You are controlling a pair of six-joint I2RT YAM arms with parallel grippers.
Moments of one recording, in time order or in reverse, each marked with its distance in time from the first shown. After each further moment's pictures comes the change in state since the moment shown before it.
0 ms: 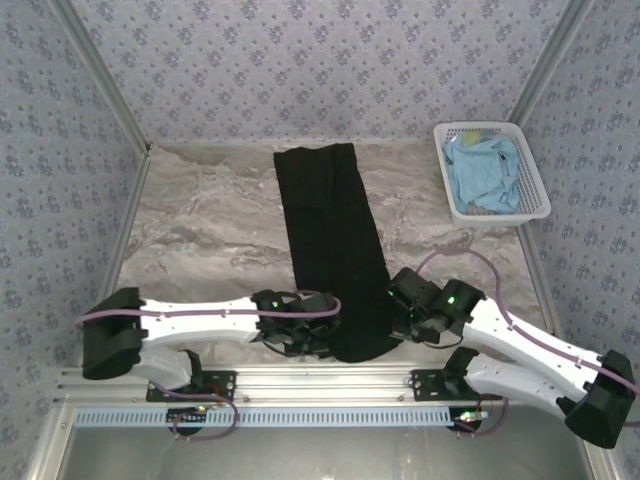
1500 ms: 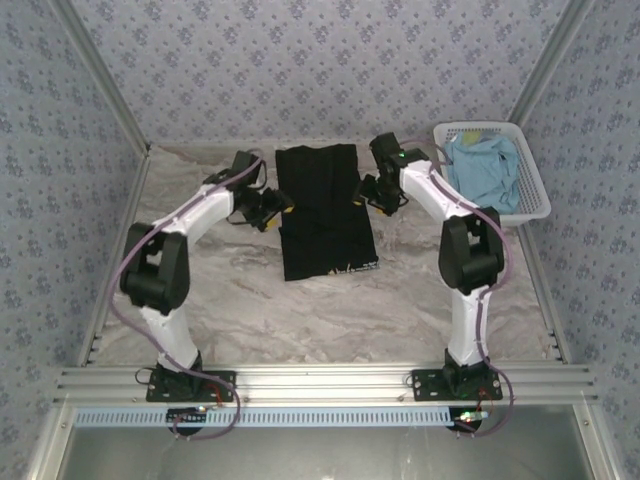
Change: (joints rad) left arm 0.956 0.441 0.488 0.050 0.293 0.400; right arm -0.520 1.096 1.007 0.208 -0.109 -0.386
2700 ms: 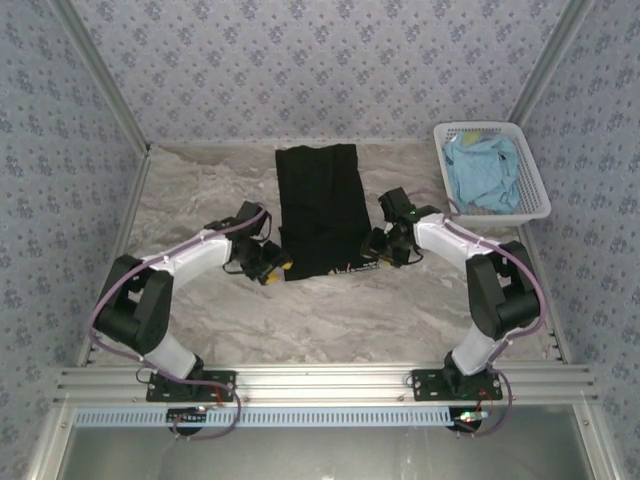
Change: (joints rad) left arm -0.135 -0.231 -0.446 0.036 0.011 -0.183; right arm 0.064 -0.333 -0.663 0.254 -0.061 0.017
